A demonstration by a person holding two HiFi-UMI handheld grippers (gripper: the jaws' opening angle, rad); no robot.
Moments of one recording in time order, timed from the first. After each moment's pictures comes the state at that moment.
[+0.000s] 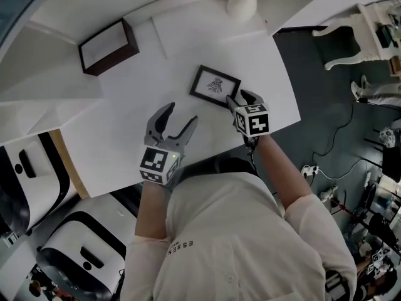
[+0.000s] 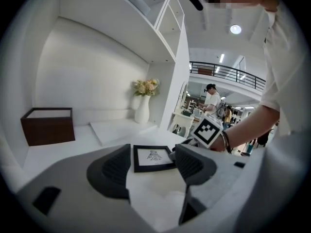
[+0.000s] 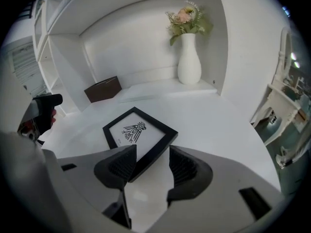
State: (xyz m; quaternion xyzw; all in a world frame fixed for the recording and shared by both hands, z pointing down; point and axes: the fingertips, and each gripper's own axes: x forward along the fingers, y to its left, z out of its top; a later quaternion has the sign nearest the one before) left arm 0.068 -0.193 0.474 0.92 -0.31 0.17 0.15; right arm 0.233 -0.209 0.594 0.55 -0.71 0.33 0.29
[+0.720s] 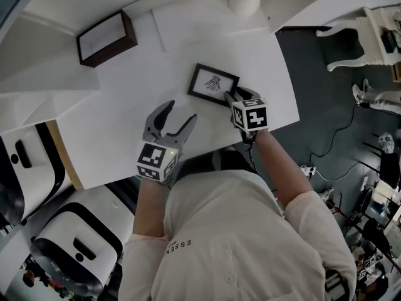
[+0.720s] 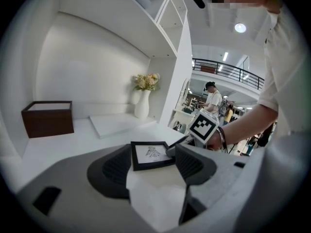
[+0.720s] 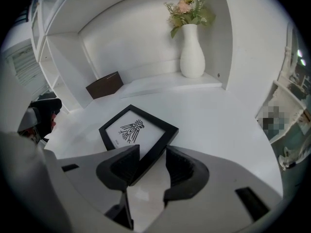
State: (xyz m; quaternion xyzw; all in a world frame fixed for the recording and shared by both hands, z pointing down) left arm 0.078 -0.182 0.487 0.91 -0.31 0.19 0.17; right arm 0.233 -0.209 0.604 0.52 -0.72 0.36 0.30
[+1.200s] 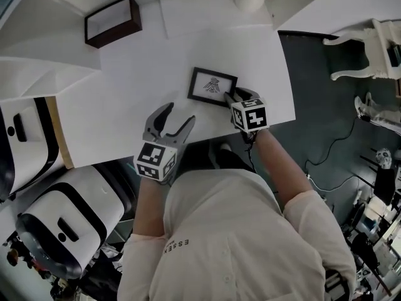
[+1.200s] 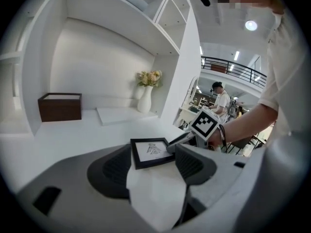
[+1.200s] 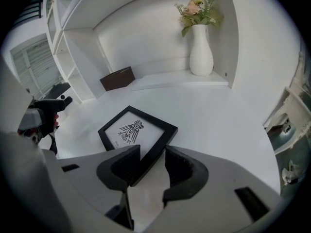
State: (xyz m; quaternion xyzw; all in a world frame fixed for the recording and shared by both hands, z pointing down) left arm 0.083 -0.130 0.496 0.89 -0.36 0.20 0.21; right arm 0.236 -0.175 0.605 0.47 -0.75 0.34 0.32
